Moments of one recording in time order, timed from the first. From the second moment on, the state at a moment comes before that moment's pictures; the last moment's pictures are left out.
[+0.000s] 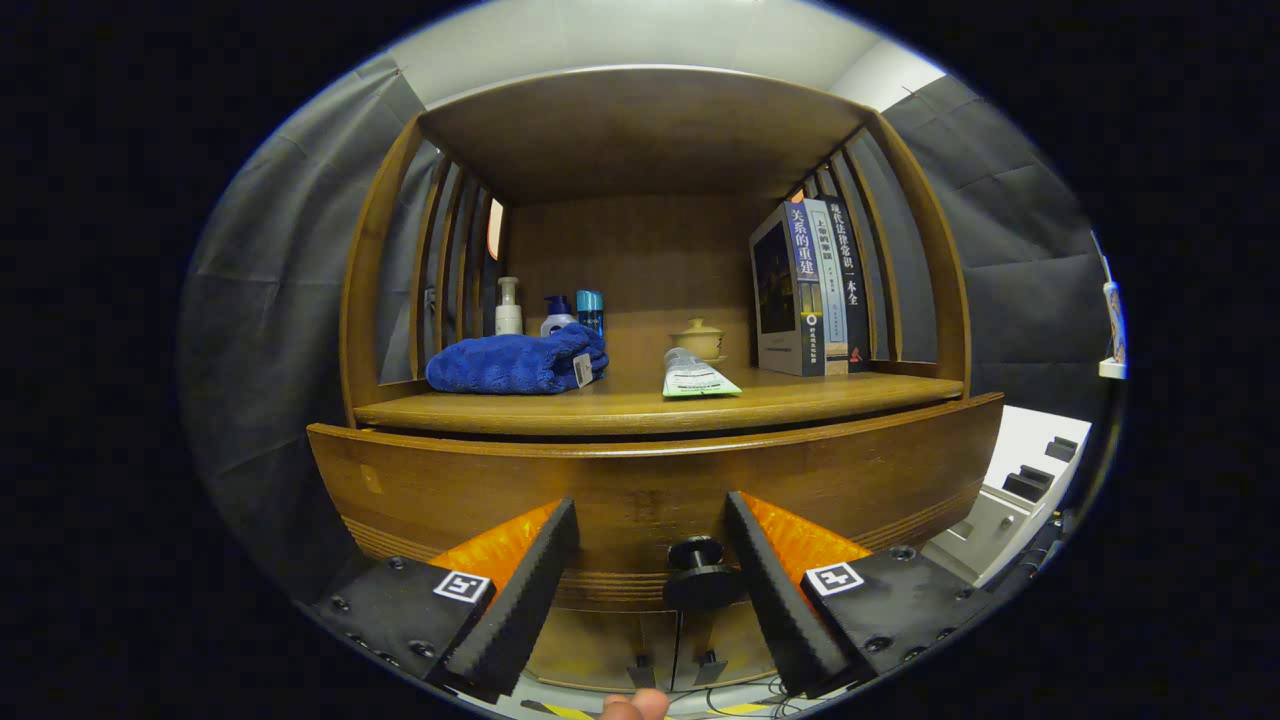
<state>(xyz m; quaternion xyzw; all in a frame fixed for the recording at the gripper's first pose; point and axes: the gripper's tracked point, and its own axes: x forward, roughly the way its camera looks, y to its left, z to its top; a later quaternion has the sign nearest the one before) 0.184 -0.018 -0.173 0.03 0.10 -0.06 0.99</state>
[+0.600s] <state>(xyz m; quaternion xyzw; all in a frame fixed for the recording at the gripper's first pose) 0.203 -0.030 -0.166 0.00 0.12 -0.06 0.99</state>
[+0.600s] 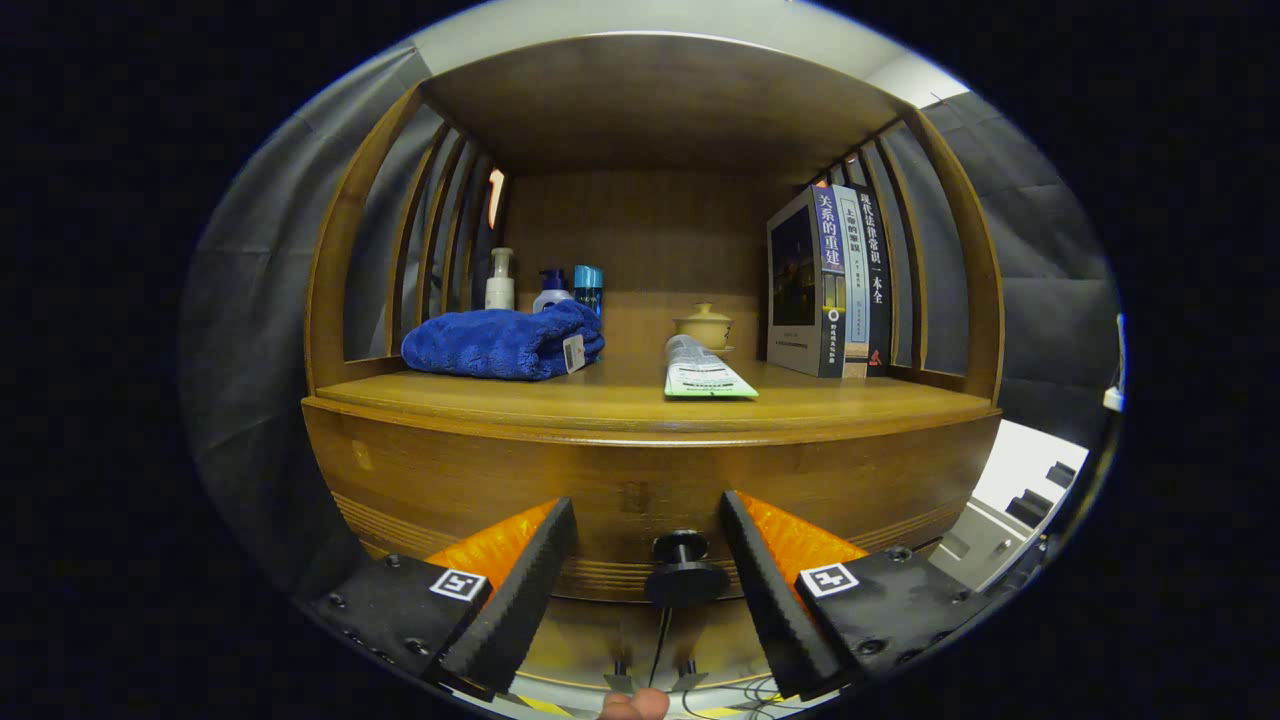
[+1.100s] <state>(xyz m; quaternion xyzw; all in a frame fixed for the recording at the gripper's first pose) 0.118 -0.022 -0.011 0.02 0.04 -0.02 1.00</state>
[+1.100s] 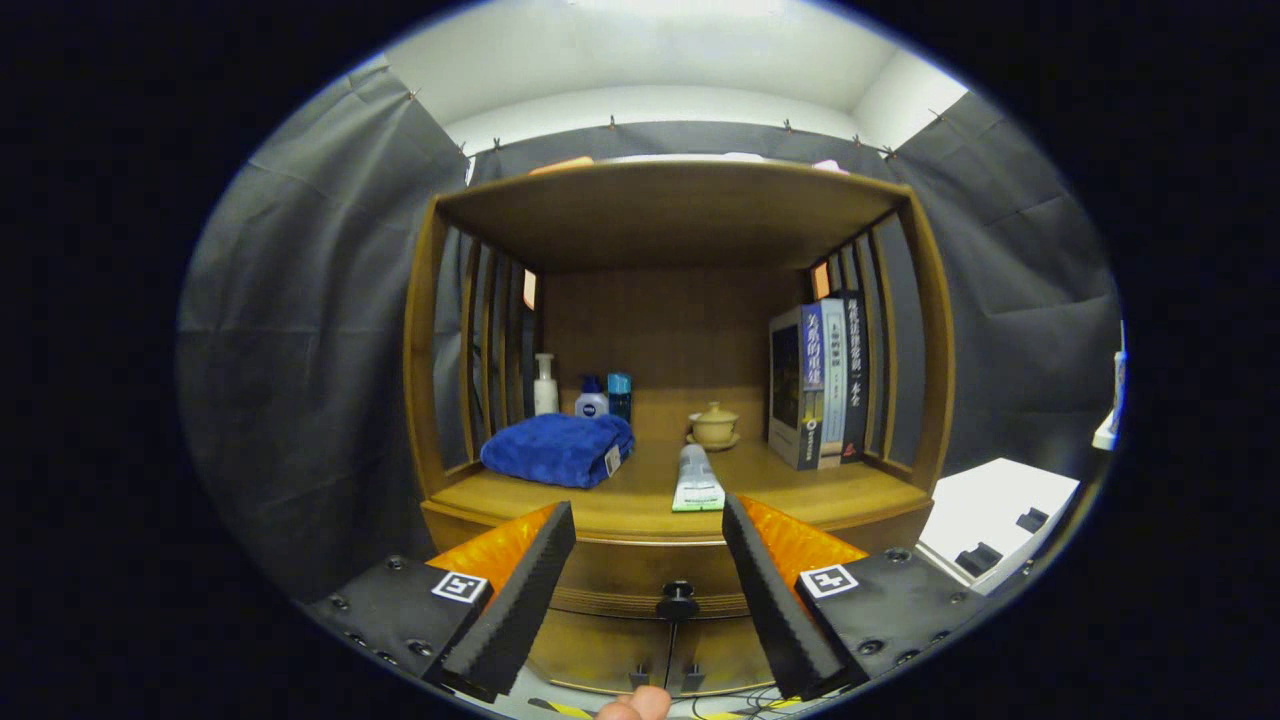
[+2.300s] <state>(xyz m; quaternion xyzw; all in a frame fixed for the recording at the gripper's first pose) 0.018 -0.013 0.070 0.00 0.00 -0.02 1.00</state>
